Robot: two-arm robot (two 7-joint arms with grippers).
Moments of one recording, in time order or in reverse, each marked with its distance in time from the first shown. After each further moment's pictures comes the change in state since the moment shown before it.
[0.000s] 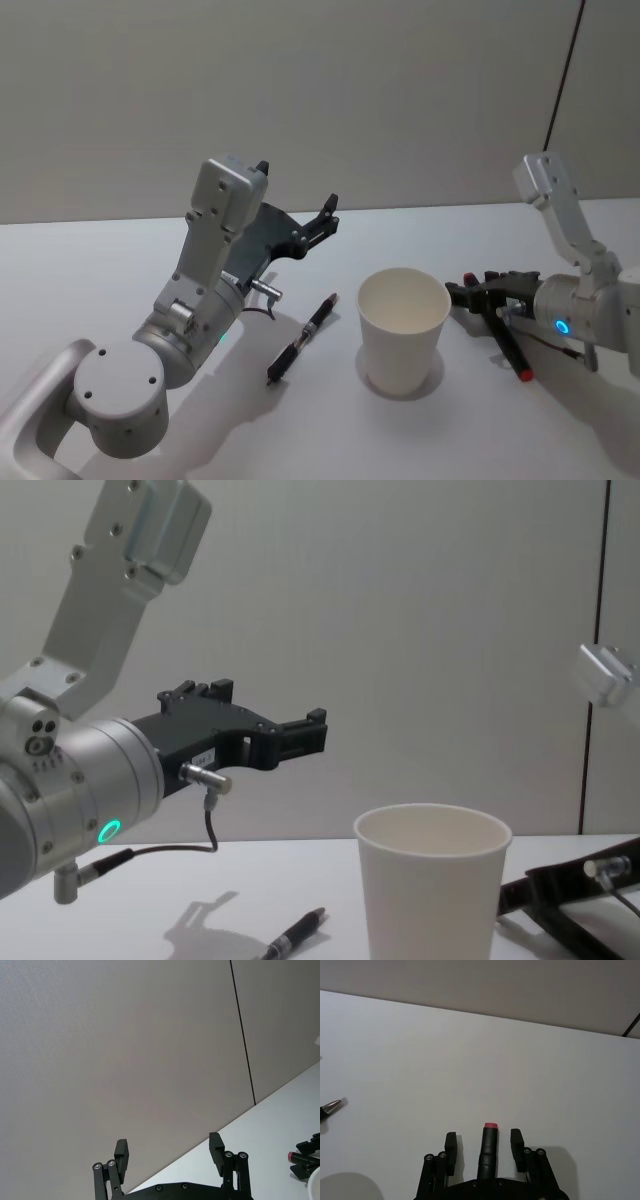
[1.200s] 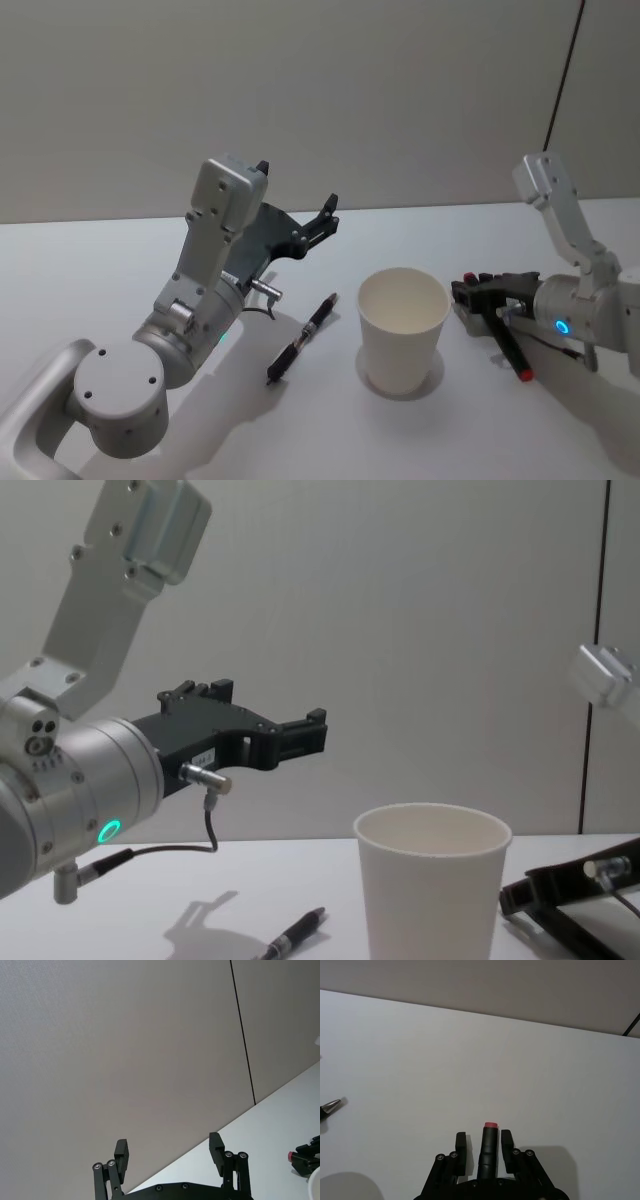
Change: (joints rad) left arm 0.000 0.000 0.000 0.000 0.000 0.000 0.000; right arm 0.000 0.000 0.000 0.000 0.000 0.000 0.000
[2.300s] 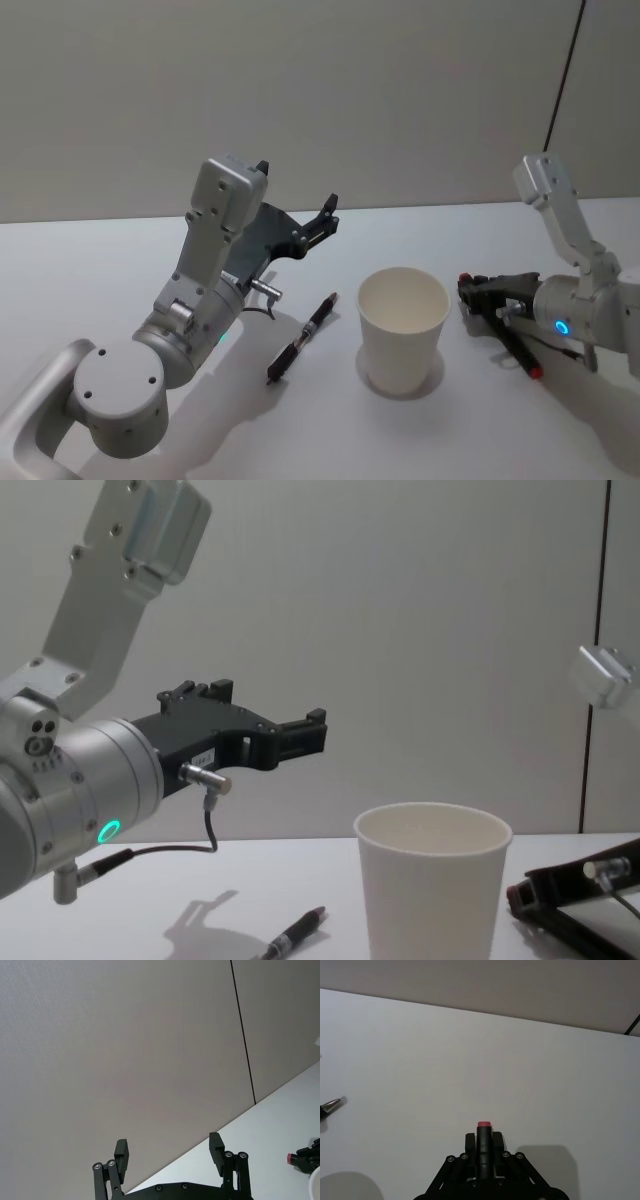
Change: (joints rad) left arm 0.000 0.000 0.000 0.000 0.000 0.000 0.000; right arm 0.000 0.000 0.000 0.000 0.000 0.000 0.000
